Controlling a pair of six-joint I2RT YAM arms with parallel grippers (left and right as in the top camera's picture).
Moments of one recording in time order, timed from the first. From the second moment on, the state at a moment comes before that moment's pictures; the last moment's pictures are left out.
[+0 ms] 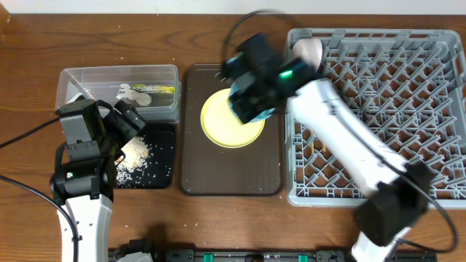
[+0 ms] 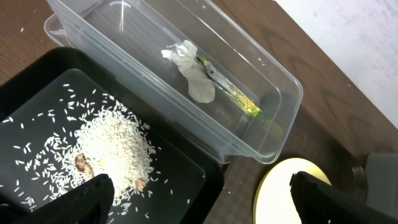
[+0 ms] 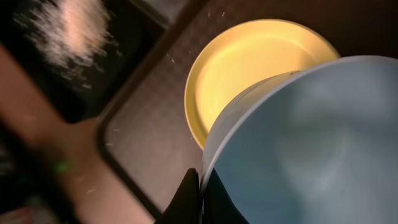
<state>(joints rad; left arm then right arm) 0.18 1.03 0.92 -0.67 0.02 -0.59 0.58 1.88 1.80 -1.06 -0.34 0.00</state>
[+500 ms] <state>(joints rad) 0.18 1.03 0.92 -0.67 0.02 -0.59 0.07 1.83 1.78 -1.19 -0.99 -0.25</state>
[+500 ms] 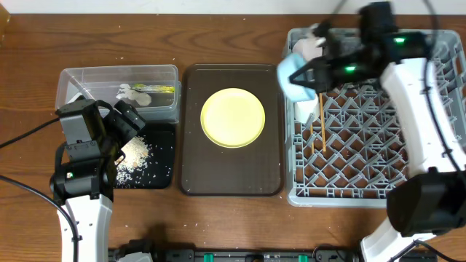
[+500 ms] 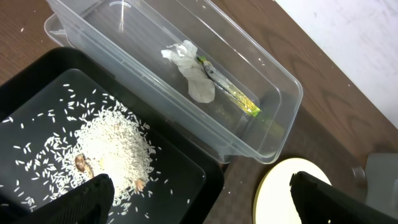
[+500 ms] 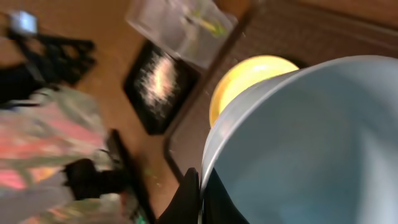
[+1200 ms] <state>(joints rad) 0.18 1.03 0.92 -0.67 0.02 -0.59 -0.16 1.83 1.50 -1.22 -1.40 -0.38</state>
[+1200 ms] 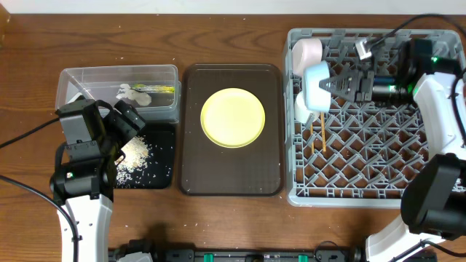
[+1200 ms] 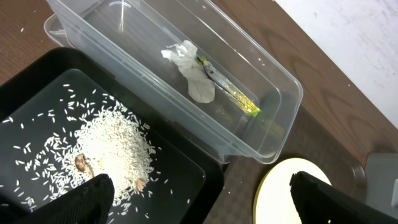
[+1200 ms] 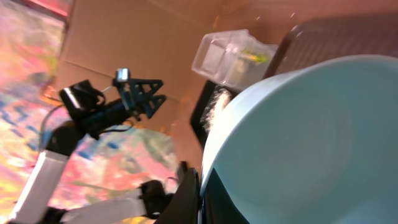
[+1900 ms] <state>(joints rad) 0.18 1.03 0.92 -0.67 0.02 -0.59 -0.16 1.83 1.21 -1.68 -1.50 -0.94</state>
